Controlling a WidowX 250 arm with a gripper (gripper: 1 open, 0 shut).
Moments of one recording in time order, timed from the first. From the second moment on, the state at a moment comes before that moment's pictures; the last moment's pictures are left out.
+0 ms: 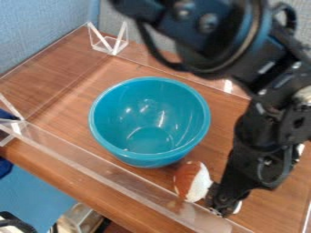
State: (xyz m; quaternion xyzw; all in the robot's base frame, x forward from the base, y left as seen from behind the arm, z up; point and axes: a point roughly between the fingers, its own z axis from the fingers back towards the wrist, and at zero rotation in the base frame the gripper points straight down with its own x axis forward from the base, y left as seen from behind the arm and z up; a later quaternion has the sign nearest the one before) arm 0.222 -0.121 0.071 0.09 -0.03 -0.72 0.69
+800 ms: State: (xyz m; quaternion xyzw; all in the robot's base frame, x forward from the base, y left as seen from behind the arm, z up) arm 0.220 -0.091 0.097 0.15 -0.03 -0.69 0.71
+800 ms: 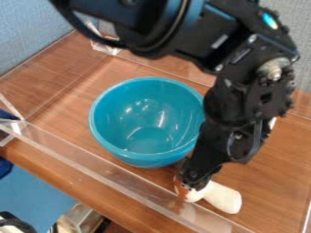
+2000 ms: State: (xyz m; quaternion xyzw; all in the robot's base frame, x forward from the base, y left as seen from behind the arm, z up) arm 0.218 -0.106 0.130 0.19 -0.13 -0.75 0.62
